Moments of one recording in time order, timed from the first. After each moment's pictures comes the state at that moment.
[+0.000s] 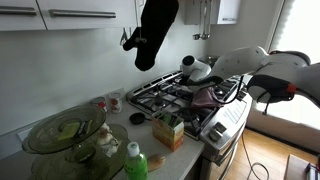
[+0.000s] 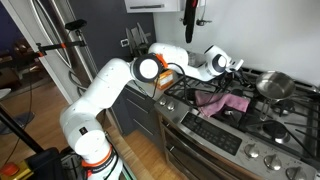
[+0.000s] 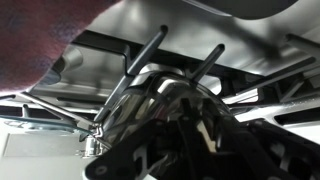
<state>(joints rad) 0.07 0.93 -0.53 -1.15 -0.44 2.59 1.22</state>
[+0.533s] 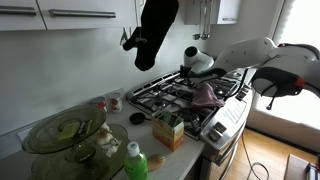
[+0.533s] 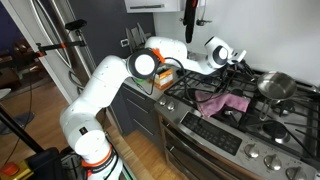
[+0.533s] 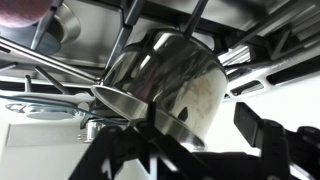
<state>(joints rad) 0.07 0.85 -0.53 -1.16 -0.44 2.59 1.21</state>
